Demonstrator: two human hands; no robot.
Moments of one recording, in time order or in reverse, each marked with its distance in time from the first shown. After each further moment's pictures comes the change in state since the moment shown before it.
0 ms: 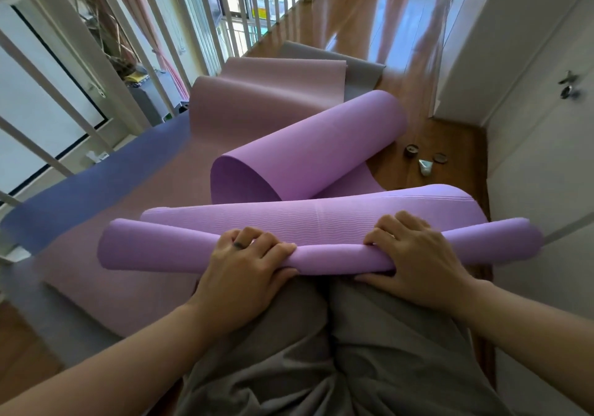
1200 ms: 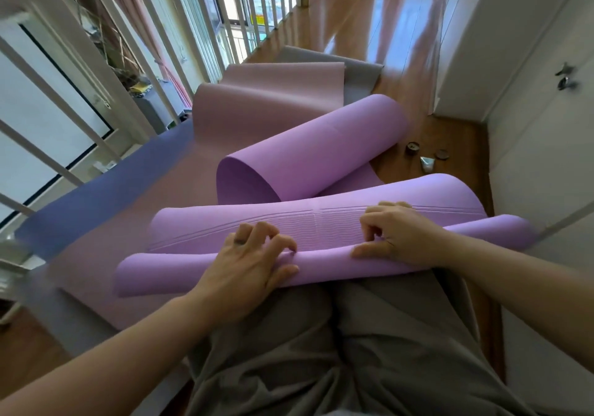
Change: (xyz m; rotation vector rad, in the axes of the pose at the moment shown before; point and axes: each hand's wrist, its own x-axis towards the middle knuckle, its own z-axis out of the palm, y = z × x) left_hand 0.000 -0.004 -0.012 -0.173 -0.175 -0.037; right_hand 0.043 0.000 -0.025 0.321 -0.460 0.159
